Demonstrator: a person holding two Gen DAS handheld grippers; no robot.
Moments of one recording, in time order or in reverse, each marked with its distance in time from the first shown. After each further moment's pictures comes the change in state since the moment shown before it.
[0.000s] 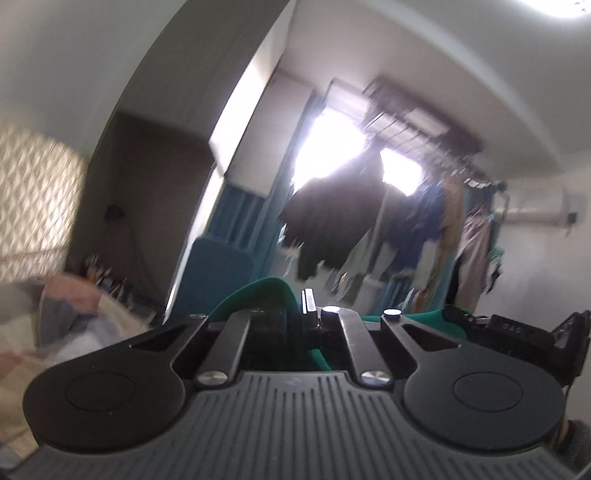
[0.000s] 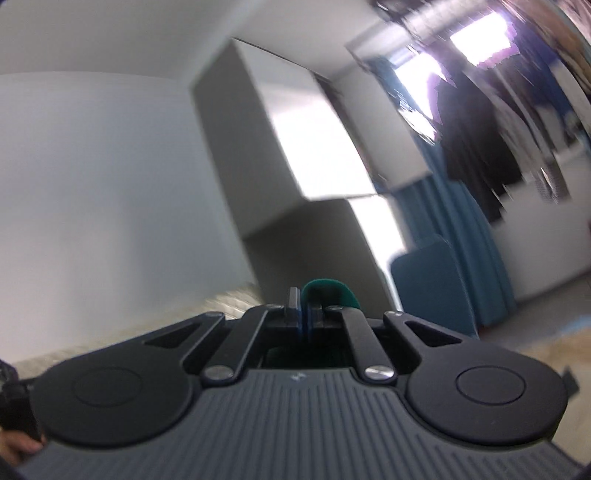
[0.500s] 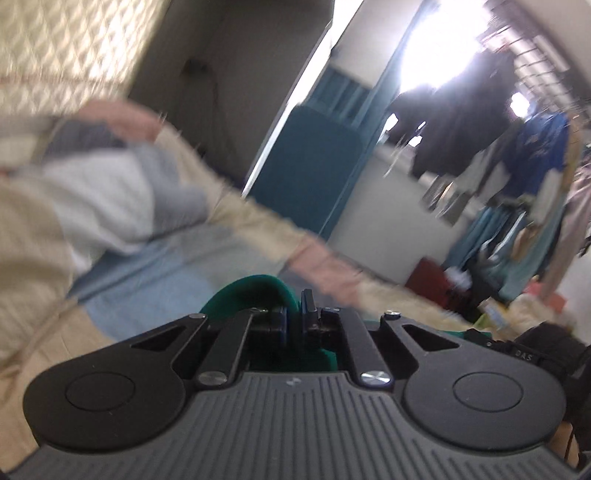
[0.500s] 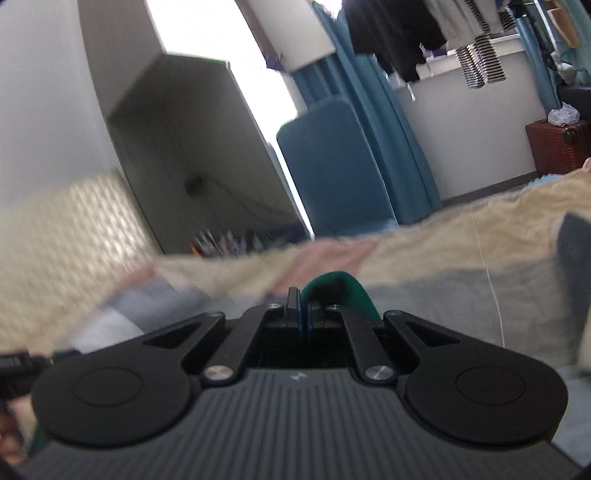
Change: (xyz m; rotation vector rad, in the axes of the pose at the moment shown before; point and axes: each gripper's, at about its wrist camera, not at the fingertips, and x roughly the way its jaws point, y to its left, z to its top) left arm 0.346 0.268 -0.276 -0.165 0.312 0.233; right arm 0.211 -0.173 -0.218 0.014 0.293 -0.274
